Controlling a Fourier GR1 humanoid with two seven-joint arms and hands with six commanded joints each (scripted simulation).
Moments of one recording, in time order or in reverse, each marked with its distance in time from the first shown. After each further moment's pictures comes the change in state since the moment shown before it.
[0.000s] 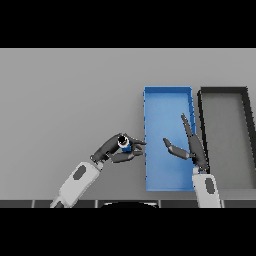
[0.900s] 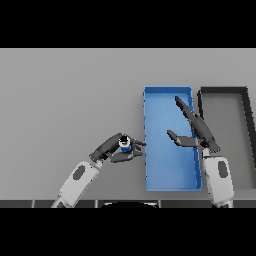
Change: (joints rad) left arm 0.016 -0.034 0.056 -0.022 -0.056 -0.100 0.051; right arm -0.221 -0.133 -0.047 -0.031 -0.262 0.274 -0.078
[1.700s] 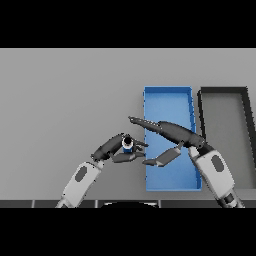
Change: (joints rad) left arm 0.021 -0.057 0.038 -0.011 -0.082 -0.059 0.021; right arm -0.232 -0.106 0.226 -0.232 -0.259 0.281 0.364
